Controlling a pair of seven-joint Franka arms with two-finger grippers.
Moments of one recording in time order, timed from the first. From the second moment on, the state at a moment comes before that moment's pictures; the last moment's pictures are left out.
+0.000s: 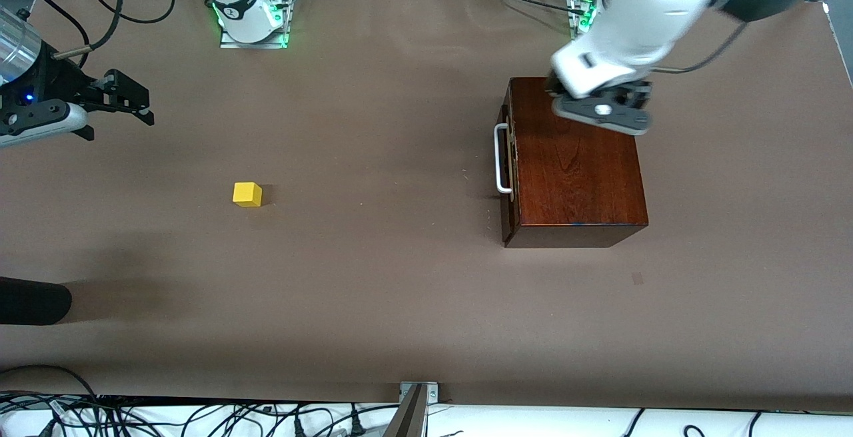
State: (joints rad) left arm -0.09 0.16 -0.50 -1.58 0.11 1.54 -0.32; right arm 0.30 0.07 -0.21 -1.49 0.06 1.57 -0.18
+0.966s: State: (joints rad) left arm -0.32 0.47 -0.51 -1.60 0.36 1.78 -0.79; right arm 0.30 0.07 -0.21 -1.49 0.06 1.57 -0.18
